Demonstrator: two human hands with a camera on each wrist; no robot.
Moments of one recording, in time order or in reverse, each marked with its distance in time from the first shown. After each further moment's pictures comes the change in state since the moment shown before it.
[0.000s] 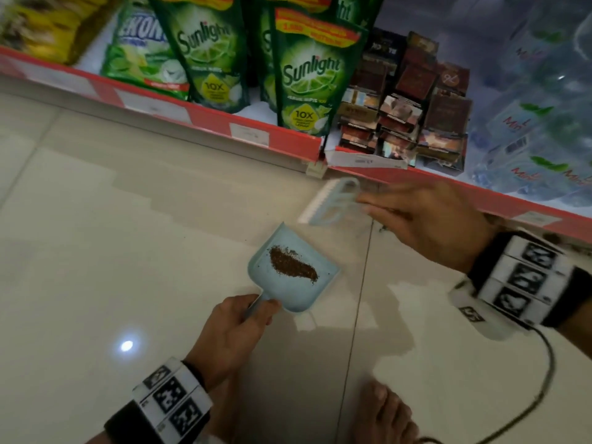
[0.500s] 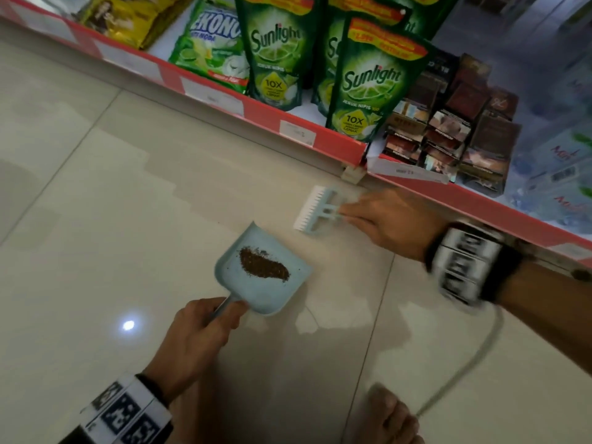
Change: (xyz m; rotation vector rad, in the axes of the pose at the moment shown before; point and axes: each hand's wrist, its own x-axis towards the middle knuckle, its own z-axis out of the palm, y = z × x) left_hand -0.042 -0.024 -0.052 0.012 0.188 -0.035; right_hand 0.060 -0.020 0.045 -0.182 -0.388 -0.106
